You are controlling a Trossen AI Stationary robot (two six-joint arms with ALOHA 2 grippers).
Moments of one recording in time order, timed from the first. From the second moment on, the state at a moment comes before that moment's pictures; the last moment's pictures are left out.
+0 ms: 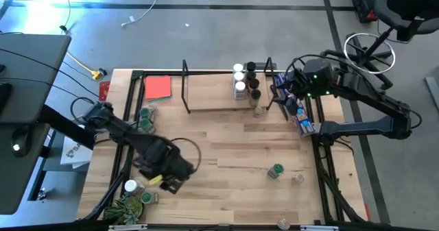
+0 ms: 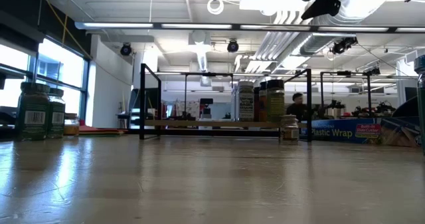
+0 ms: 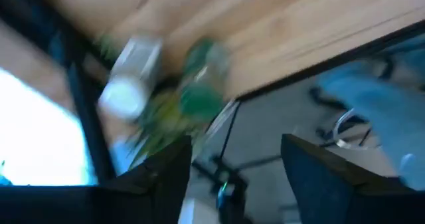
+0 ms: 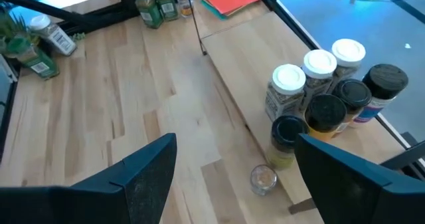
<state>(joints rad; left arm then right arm) -0.52 1.72 1.69 -1.57 0.44 -1.54 -0.40 0.96 1.19 -0.88 -0.13 0.04</state>
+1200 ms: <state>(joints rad) -0.64 1.43 0.91 -1.15 0.71 -1.67 -0.40 0.96 1.19 -0.88 -0.13 0.13</state>
